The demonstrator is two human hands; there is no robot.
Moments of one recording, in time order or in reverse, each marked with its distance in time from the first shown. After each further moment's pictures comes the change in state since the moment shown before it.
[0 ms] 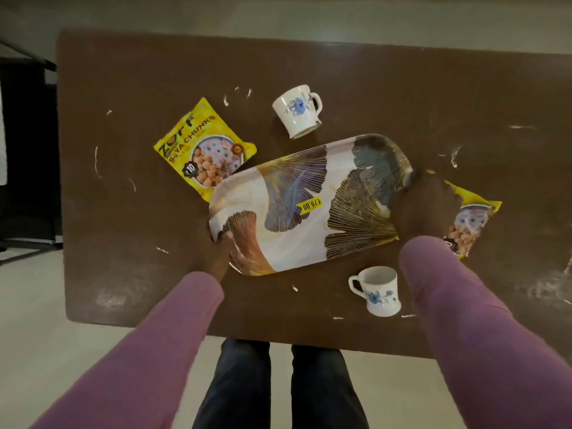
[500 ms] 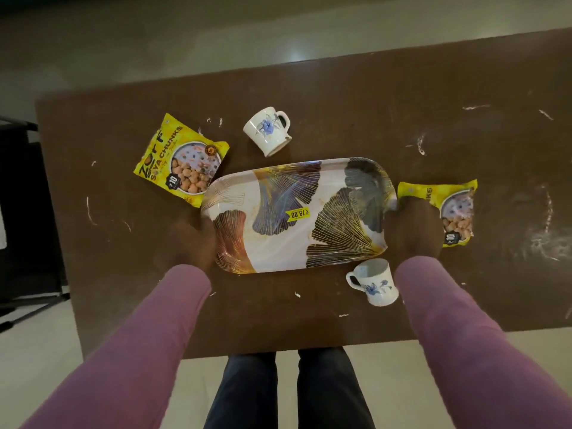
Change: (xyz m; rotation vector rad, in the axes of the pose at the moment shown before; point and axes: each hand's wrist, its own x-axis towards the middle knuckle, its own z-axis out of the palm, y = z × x) left_hand 0.029 0.056 -0.034 0.315 0.117 0.216; right_hand -0.041 0.027 -0.003 0.187 -0.116 0.285
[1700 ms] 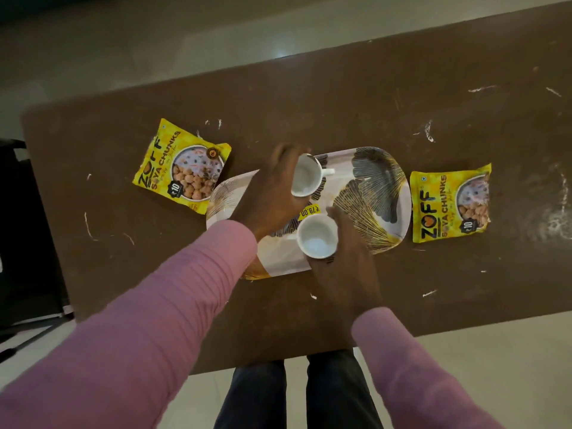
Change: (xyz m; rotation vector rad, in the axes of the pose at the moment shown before) left_hand -0.010 0.116 0.013 -0.094 -0.271 0.988; right_hand -0.112 -0.045 0.052 0.519 -0.152 -0.368
